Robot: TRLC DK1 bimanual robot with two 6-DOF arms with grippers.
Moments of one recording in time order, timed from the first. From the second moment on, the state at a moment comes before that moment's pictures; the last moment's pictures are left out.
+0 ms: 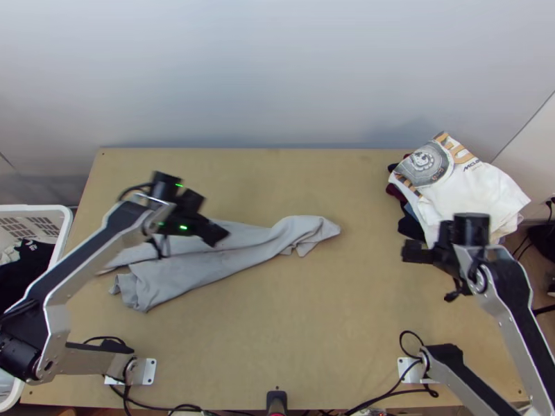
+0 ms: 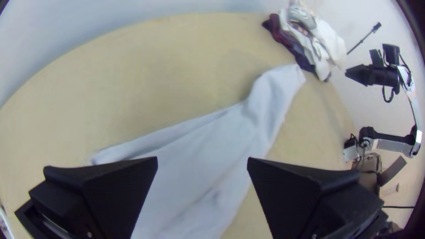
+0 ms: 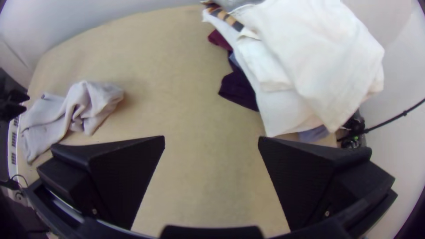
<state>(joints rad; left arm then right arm) -0.28 1.49 1.14 -0.61 0.40 0.14 0.12 0.96 0.88 -0.86 0.08 0.15</state>
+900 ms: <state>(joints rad) 0.49 1.49 1.12 -0.81 0.32 0.74 0.47 1.64 1.27 -0.85 -0.06 0.14</state>
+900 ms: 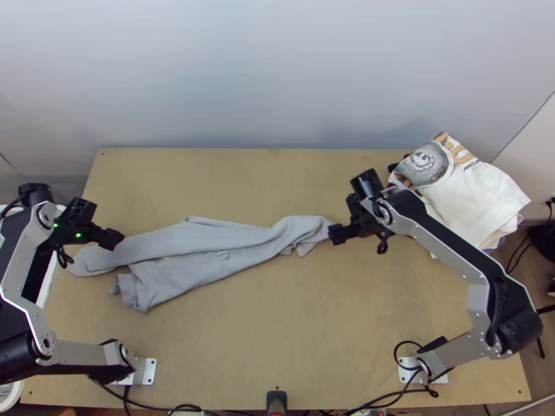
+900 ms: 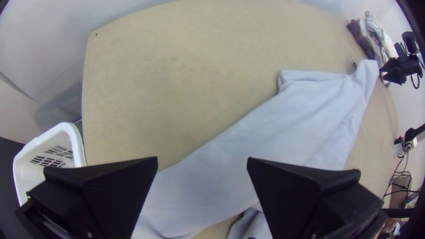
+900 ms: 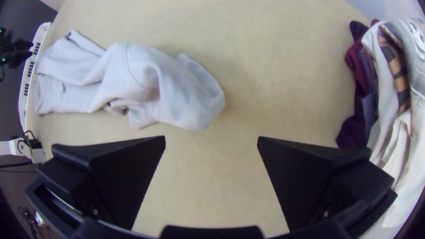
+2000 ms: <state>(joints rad) 0.50 1.59 1.15 -0.87 0.31 0.83 0.56 1.80 1.34 -0.74 -0.09 0.08</state>
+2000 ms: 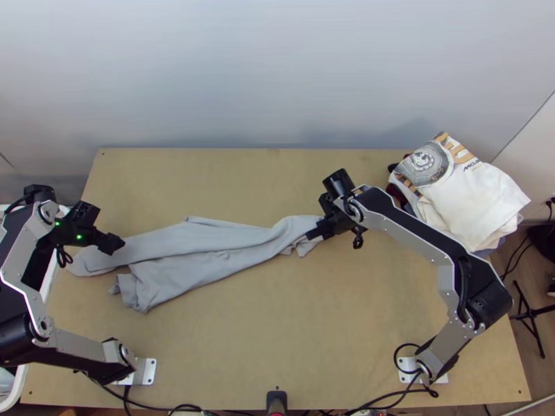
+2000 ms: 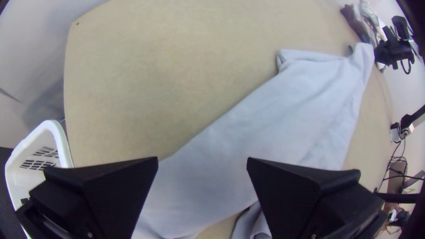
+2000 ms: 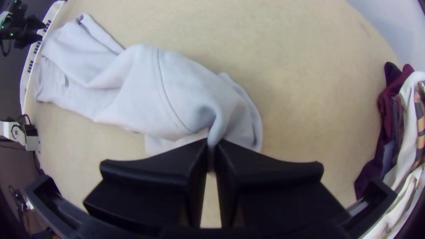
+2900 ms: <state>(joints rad) 0.52 1.70 1.14 -0.83 0.32 0.87 0.57 1.78 1.33 -0.70 -0.07 0.06</state>
